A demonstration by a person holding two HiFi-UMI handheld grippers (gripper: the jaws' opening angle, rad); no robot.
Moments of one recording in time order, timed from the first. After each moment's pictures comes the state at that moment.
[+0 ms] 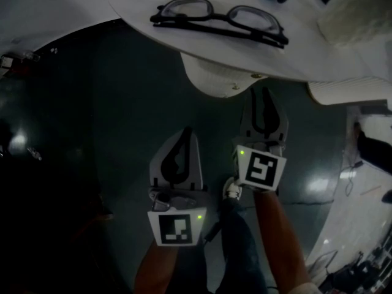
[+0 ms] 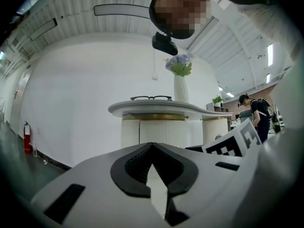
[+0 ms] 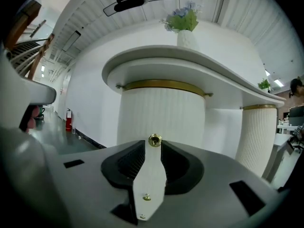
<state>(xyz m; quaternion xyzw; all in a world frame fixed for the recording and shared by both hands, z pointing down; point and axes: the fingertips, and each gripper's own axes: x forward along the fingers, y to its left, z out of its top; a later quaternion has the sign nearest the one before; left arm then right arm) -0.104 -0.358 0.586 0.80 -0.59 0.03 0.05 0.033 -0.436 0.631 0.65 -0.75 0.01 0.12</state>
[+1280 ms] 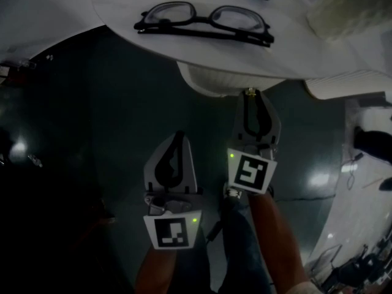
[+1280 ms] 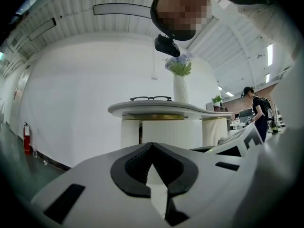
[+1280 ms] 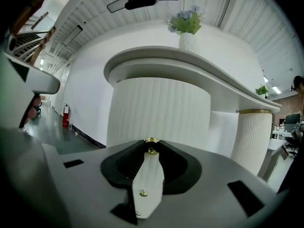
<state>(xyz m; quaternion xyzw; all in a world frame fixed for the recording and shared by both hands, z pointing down) -0.104 -0.358 0.581 0.81 -0.59 0.03 0.04 0.034 -0.430 0.632 0.67 -0.73 0.00 0.13</state>
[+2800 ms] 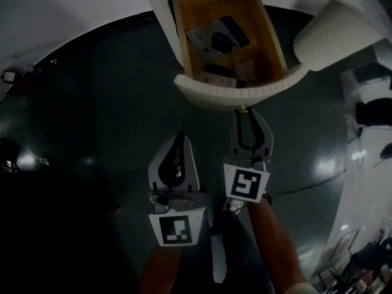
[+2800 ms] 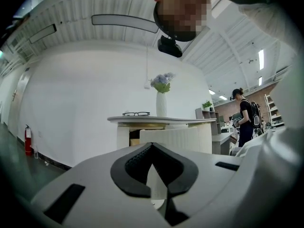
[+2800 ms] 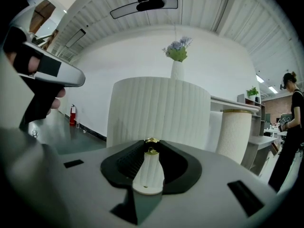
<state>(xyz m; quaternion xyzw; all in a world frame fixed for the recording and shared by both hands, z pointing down) -0.090 -0.209 0.564 0.82 -0.57 0.01 0.02 0.038 -0.243 0.642 0.67 -0.73 0.00 0.14</state>
